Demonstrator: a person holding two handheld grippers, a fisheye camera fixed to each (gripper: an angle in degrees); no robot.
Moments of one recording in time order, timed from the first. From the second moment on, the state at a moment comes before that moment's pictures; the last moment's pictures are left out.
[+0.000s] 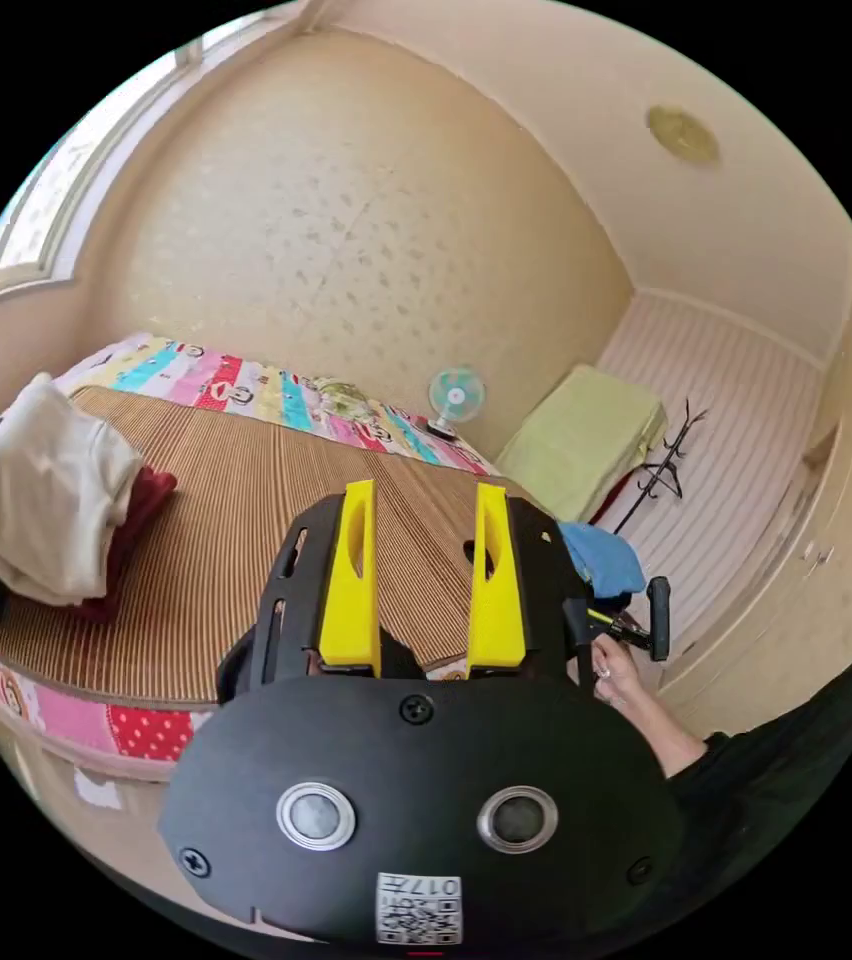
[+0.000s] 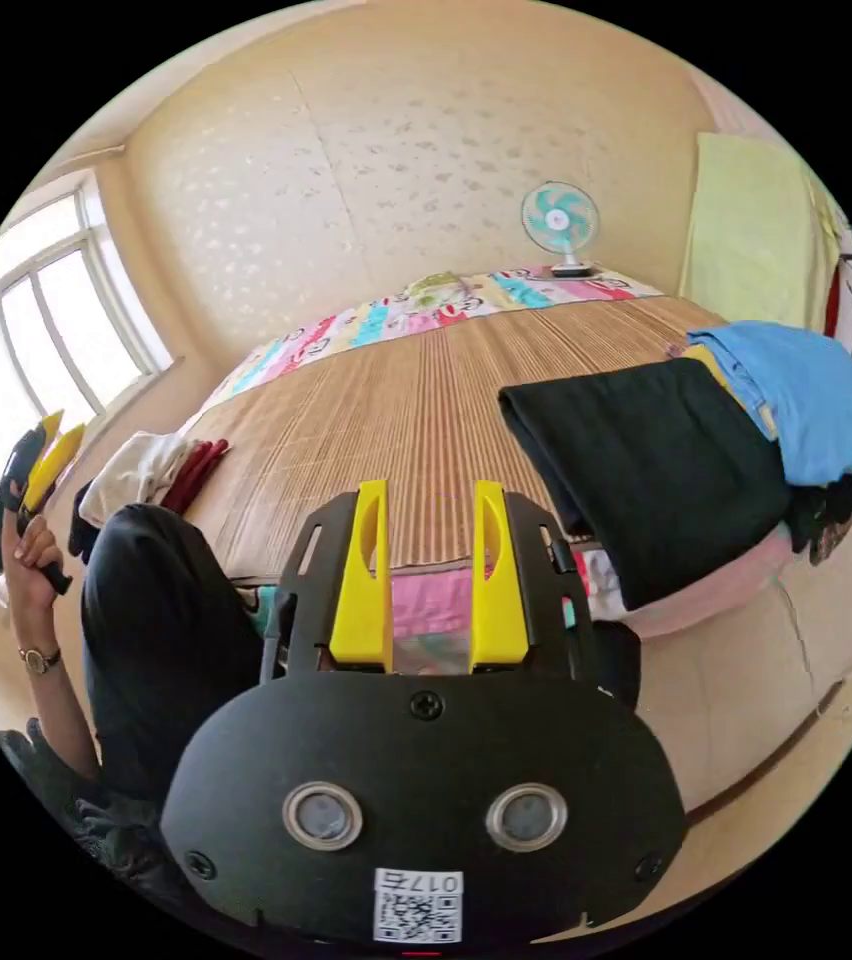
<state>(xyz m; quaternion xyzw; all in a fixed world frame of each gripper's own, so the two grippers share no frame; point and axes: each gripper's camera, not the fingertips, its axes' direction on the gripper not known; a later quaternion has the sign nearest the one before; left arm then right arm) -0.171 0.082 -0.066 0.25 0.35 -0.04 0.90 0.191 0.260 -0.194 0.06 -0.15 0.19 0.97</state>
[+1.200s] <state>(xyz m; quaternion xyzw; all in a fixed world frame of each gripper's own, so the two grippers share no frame) -0.065 0.131 0.041 0.23 0.38 0.07 0.89 0.034 0.248 0.004 -0.12 0.05 -0.03 0.99</state>
